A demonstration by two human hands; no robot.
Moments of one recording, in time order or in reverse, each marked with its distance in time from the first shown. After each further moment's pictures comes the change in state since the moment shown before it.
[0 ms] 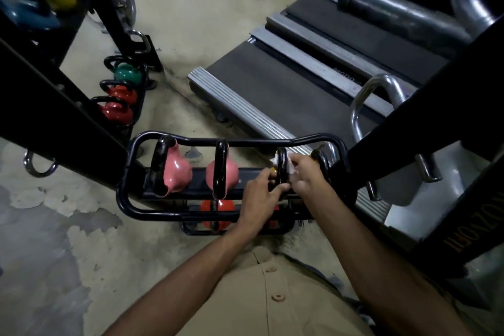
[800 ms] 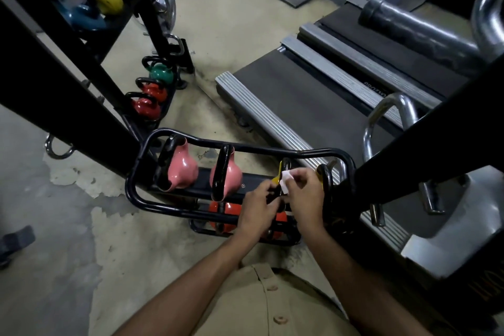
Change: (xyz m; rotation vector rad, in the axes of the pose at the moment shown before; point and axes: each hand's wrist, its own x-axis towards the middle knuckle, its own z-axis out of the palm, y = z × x) left_hand -0.005 -0.003 0.018 -0.044 0.133 -0.065; right_hand -0.025 0.024 -0.037 -0.750 0.059 -0.687
